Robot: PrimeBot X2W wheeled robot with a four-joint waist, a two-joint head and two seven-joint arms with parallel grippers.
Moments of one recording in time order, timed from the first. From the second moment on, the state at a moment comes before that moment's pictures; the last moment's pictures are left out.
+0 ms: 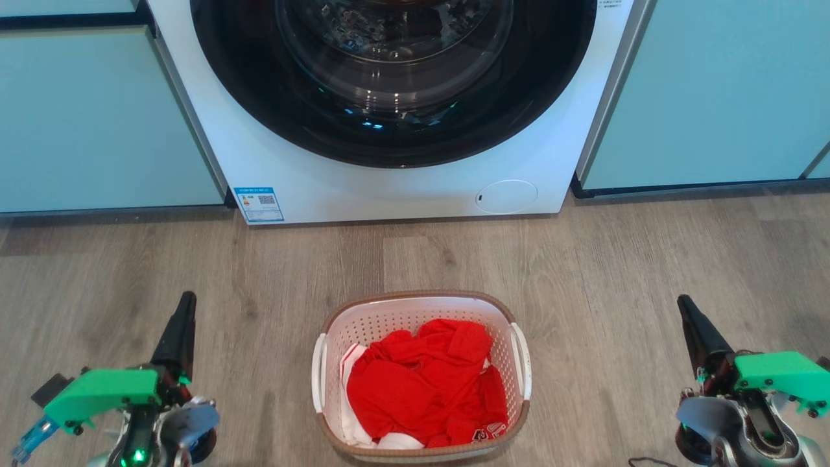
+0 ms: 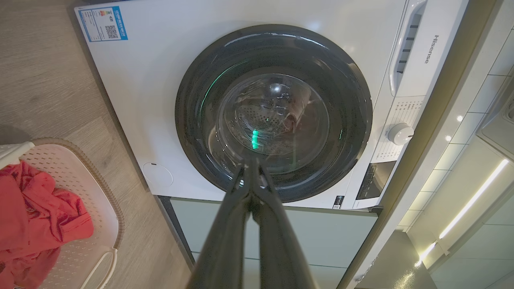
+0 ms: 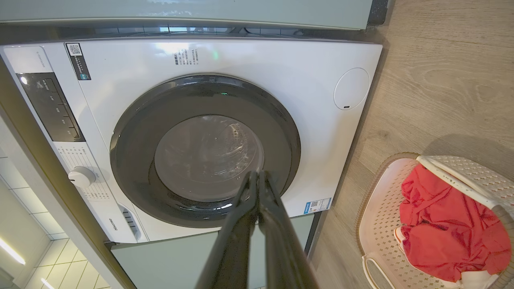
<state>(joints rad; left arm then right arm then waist) -0.05 0.05 0.08 0.27 -1.62 -0.12 0.11 -0.06 -0.04 -0.13 0.28 1.62 0.13 0.11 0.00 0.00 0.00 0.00</state>
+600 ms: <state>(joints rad) -0.05 0.05 0.08 0.27 -1.62 -0.12 0.11 -0.06 -0.04 -0.13 0.28 1.62 0.13 0.11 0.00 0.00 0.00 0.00</state>
